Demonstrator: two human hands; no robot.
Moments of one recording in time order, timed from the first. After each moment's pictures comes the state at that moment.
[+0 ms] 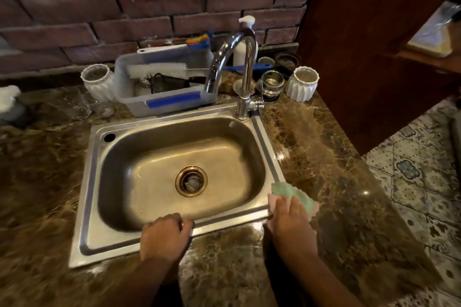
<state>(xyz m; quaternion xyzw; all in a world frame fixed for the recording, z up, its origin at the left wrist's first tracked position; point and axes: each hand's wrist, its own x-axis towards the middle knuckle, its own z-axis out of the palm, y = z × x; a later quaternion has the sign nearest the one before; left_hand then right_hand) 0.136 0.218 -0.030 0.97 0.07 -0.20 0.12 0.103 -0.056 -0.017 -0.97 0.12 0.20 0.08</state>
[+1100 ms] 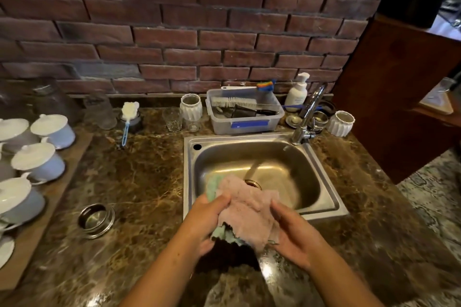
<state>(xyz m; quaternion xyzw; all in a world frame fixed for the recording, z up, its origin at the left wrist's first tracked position) 0.073 0.371 0.135 0.50 0.21 -0.22 0.81 0.052 0.180 0.134 -0.39 0.18 0.25 0.87</state>
